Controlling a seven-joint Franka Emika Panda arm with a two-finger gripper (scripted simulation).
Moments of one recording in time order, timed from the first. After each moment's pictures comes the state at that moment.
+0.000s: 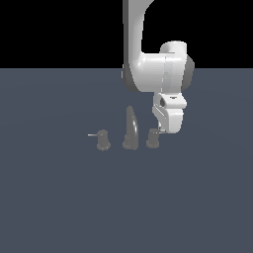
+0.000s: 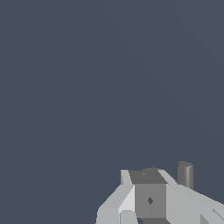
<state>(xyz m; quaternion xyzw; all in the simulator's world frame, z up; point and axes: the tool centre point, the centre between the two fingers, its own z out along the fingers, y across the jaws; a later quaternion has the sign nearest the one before) 0.043 -0.140 0.064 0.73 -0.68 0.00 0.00</state>
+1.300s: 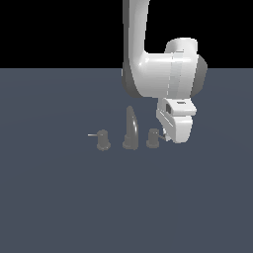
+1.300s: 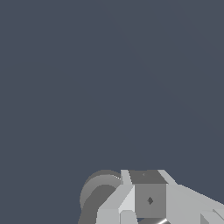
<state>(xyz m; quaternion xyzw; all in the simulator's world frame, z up) -0.008 -0.145 0.063 0.73 -0.69 0.01 0.00</state>
